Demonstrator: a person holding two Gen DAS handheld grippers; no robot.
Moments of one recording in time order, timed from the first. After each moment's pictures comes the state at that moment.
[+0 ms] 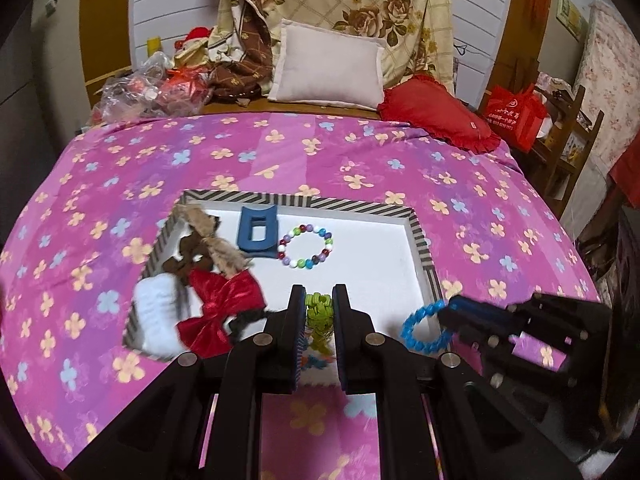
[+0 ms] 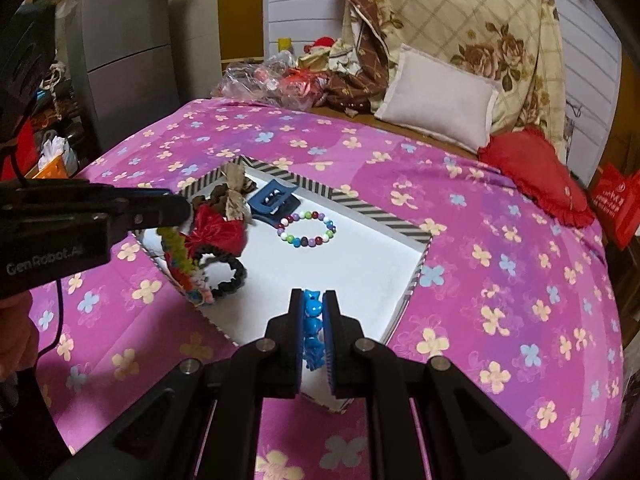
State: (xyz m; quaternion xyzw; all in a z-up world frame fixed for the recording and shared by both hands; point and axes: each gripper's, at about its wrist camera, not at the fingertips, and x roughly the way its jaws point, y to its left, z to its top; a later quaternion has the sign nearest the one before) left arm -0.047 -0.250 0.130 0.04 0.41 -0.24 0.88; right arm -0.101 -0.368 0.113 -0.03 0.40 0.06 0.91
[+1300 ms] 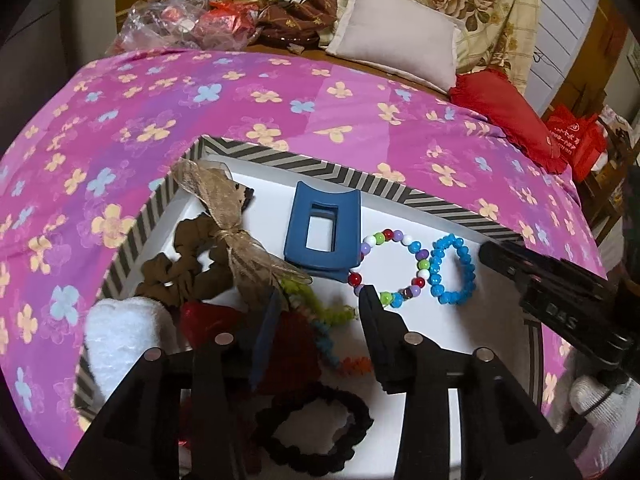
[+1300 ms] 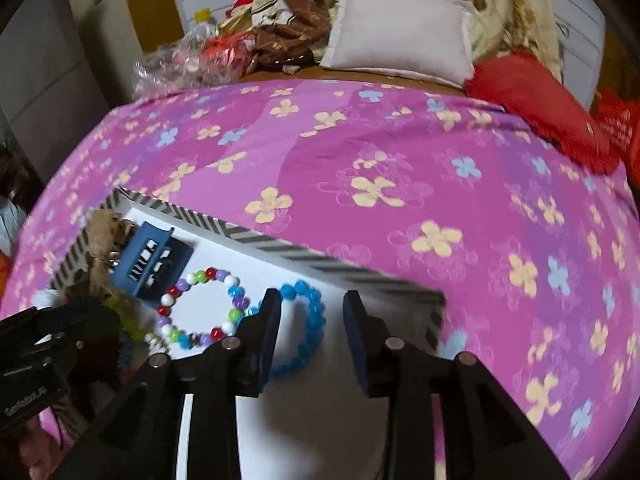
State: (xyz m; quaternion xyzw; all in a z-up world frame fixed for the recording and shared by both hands) left arm 0.058 -0.235 0.046 -0.02 0.48 -0.17 0.86; right arm 0.054 -0.431 0.045 0.07 0.46 -0.01 0.89
